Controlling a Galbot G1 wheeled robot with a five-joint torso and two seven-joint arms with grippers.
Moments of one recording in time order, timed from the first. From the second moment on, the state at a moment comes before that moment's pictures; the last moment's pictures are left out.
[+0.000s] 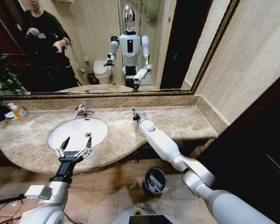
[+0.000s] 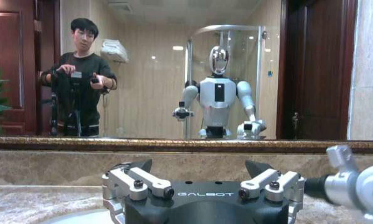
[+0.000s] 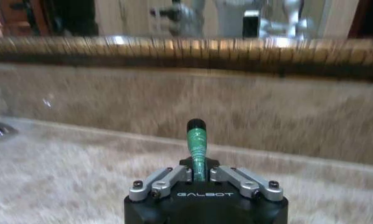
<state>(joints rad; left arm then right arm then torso) 1.84 -1.36 -0.82 -2.47 -0.37 0.04 0.05 -0.34 1.42 -0.17 1.18 0.58 -0.36 0.28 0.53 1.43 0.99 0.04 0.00</state>
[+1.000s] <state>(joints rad) 1.84 -1.36 -0.82 -2.47 -0.37 0.04 0.05 -1.31 0.96 0.20 2.19 0.63 -0.21 0.19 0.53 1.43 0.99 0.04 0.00</state>
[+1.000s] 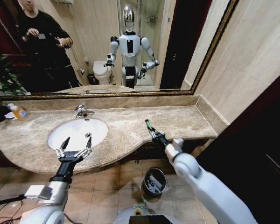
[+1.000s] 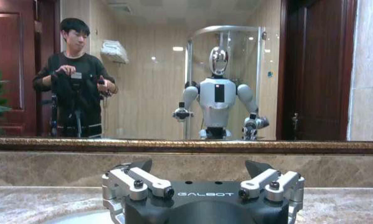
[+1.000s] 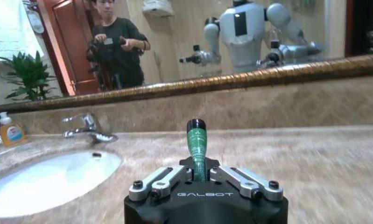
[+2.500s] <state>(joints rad) 1.84 -1.36 -0.82 -2.47 -0.37 0.04 0.05 -1.43 1.33 0.23 1.33 0.19 0.14 0.04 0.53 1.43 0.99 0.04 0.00</state>
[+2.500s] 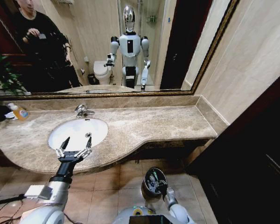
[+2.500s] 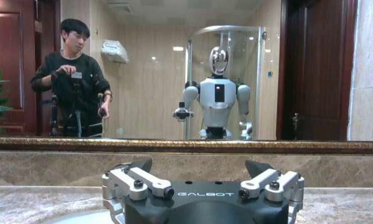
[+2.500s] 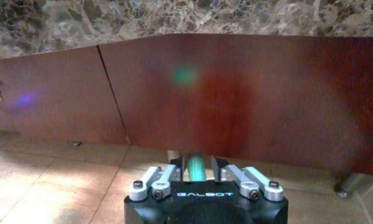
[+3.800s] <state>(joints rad) 1.84 -1.36 -0.82 -2.47 -0.37 0.04 0.05 -1.47 1.27 0.45 1.74 0.42 0.03 0.08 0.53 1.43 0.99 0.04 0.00</state>
